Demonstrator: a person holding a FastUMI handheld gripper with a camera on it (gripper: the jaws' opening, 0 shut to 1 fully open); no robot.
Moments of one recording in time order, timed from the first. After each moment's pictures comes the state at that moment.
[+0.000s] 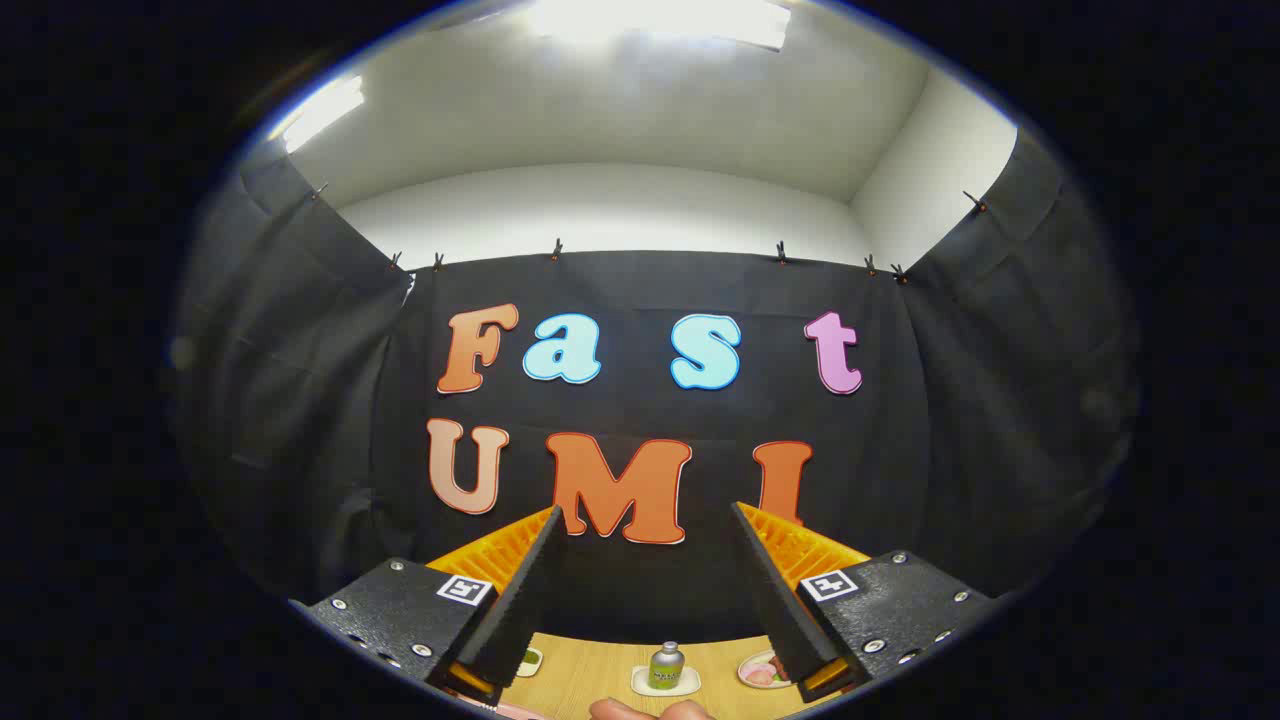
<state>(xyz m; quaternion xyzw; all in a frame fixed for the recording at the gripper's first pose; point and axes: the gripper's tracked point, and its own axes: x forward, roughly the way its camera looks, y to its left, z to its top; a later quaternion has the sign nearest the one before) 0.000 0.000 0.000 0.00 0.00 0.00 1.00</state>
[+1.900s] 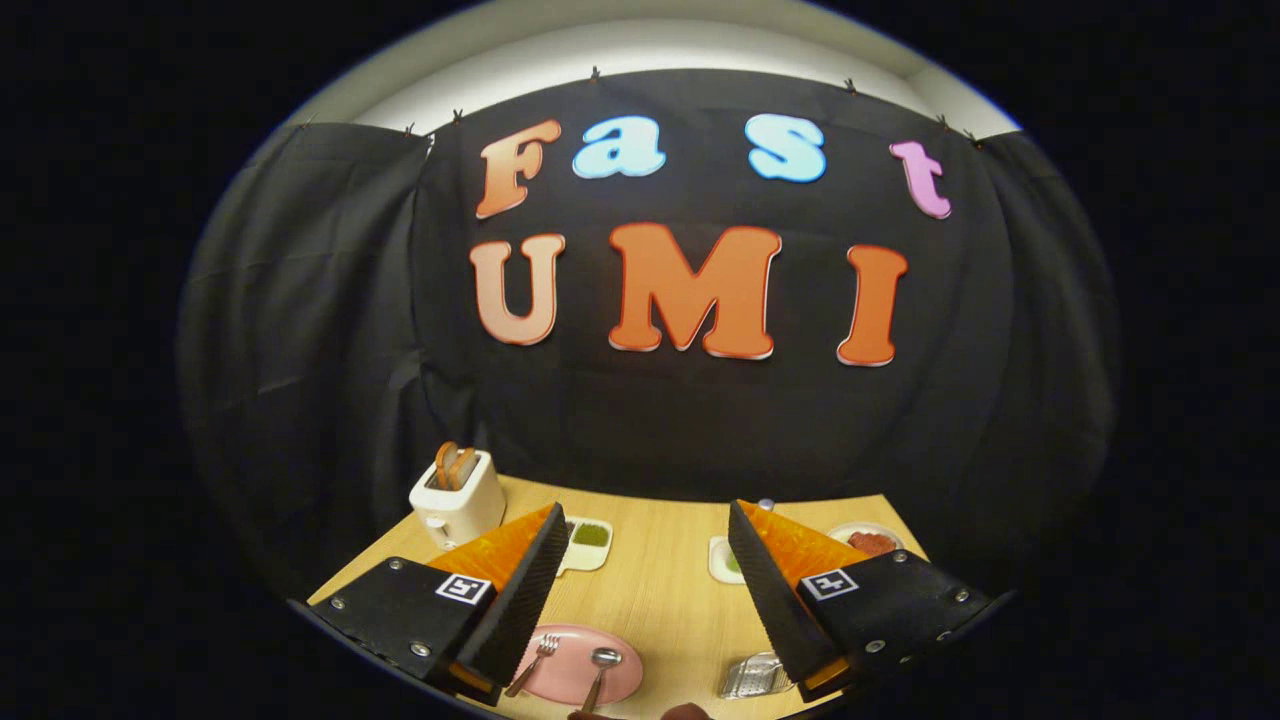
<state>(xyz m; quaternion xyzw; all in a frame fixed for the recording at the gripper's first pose) -0.006 0.108 -0.203 0.02 0.32 0.09 0.94</state>
